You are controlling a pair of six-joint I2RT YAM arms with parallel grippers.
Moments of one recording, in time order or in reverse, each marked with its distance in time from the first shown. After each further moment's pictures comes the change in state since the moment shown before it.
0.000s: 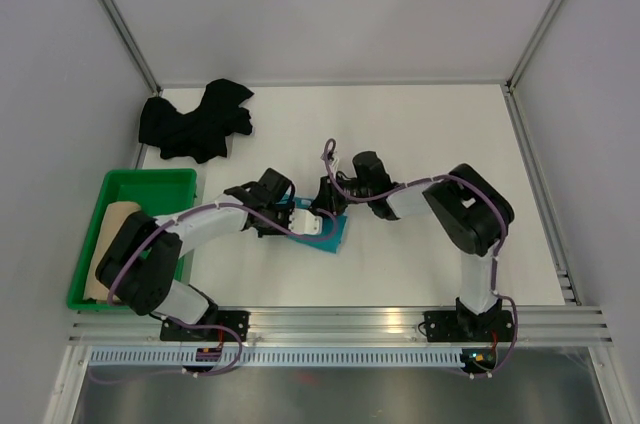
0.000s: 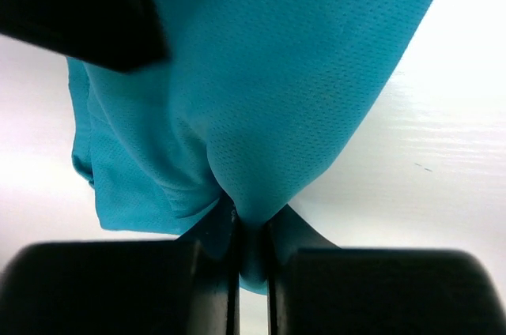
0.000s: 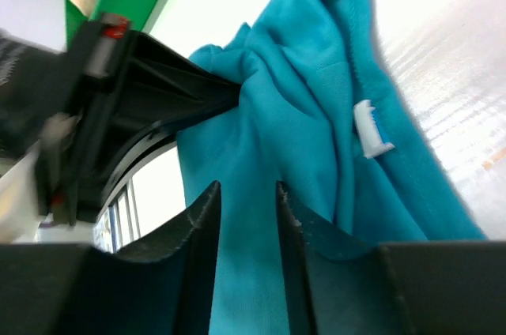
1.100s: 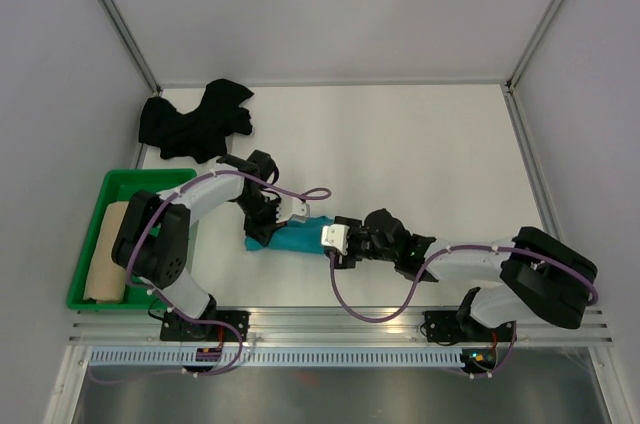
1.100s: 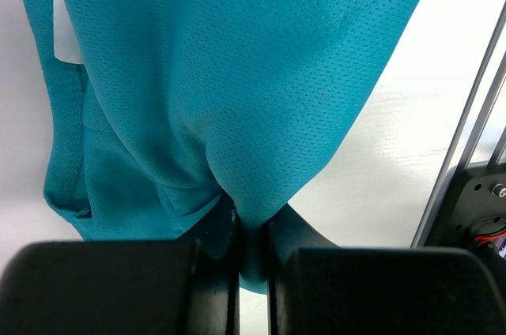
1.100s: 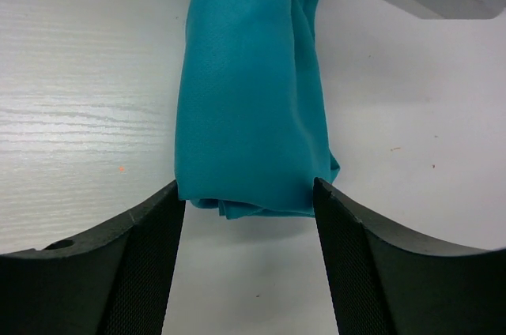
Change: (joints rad) left arm 0.189 0.152 0.257 -0.554 0.317 0.020; right arm 0.339 -0.635 -0.484 -0.093 0.542 -1.048
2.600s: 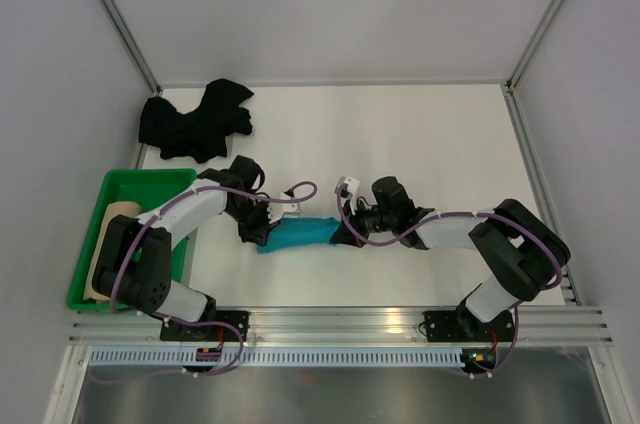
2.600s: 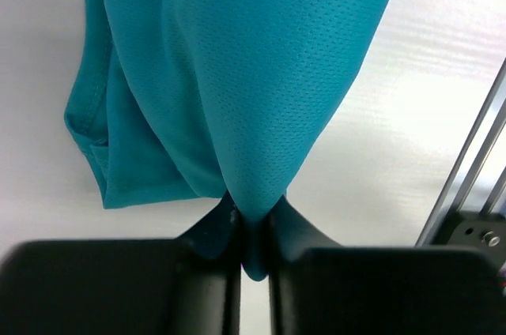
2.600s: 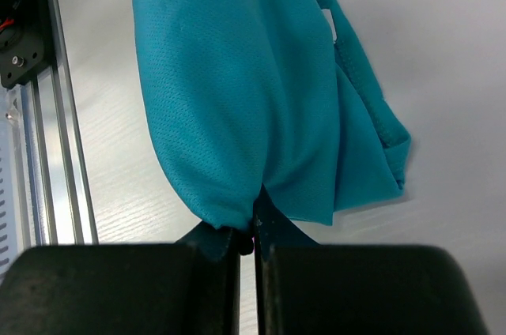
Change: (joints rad) left arm 0.061 -0.169 -0.150 0.144 0.038 -0.130; right arm -0.286 0.220 0.142 -0.087 -0.411 0.599
